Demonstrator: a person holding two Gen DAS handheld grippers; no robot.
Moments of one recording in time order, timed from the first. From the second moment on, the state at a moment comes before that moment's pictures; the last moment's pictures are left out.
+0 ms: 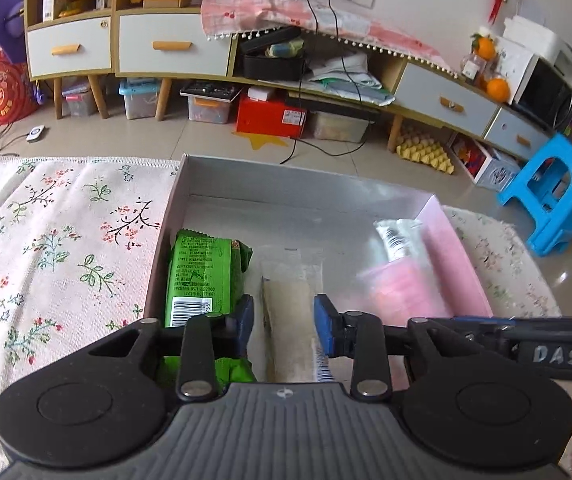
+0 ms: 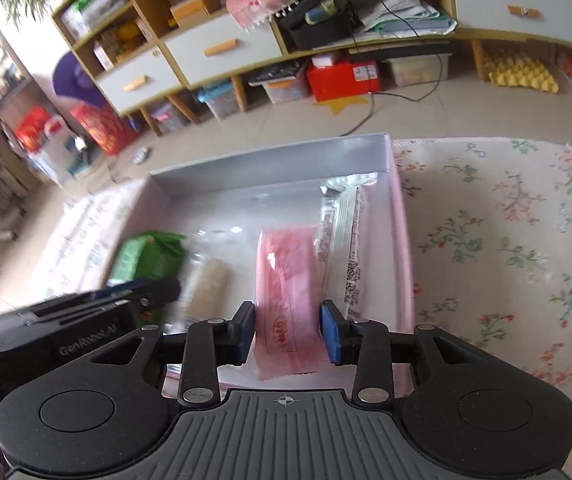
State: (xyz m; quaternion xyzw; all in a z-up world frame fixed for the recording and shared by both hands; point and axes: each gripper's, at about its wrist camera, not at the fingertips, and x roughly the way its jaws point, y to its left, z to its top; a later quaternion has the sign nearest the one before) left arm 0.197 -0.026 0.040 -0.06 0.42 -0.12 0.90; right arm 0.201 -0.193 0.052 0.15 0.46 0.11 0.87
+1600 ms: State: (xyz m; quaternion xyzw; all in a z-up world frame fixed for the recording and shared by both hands) left arm 0.040 -0.042 0.049 0.01 0.46 -0.10 0.88; right arm -0.011 -0.206 0.092 0.11 0.45 0.11 0.88
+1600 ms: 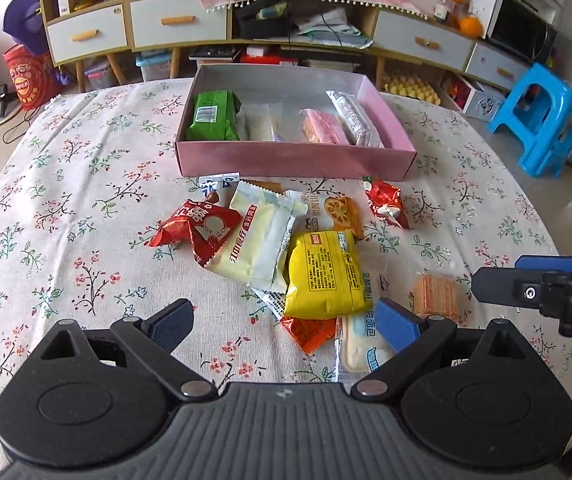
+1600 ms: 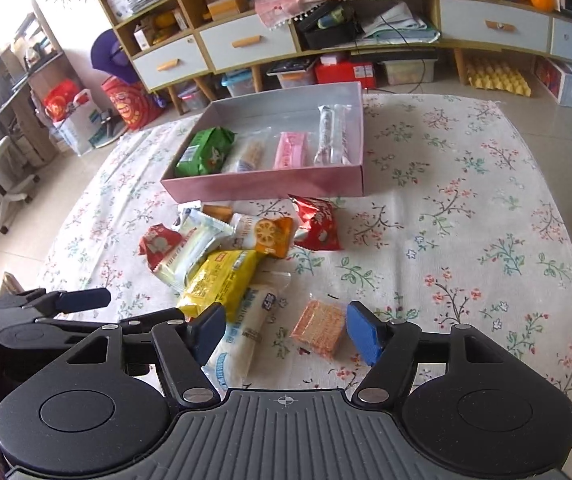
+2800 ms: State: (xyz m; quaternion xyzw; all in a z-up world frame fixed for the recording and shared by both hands) left arm 0.059 -0.065 0.015 -0.01 0.48 -0.16 0.86; right arm 0.007 -0.212 0.068 0.12 0.48 0.06 0.87
